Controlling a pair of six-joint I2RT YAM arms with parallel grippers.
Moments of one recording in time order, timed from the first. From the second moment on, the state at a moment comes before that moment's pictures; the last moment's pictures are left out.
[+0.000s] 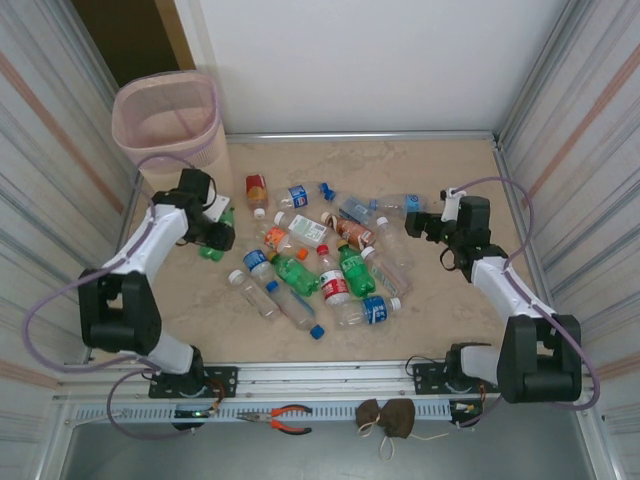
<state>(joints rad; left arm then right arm) -0.11 1.49 1.16 -0.90 0.02 0.20 0.02 1.21 0.65 -0.03 -0.21 0.15</state>
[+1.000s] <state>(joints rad) 0.05 1.67 2.04 -0.87 0.22 0.07 0.03 0.96 0.73 -0.24 -0.17 0.15</state>
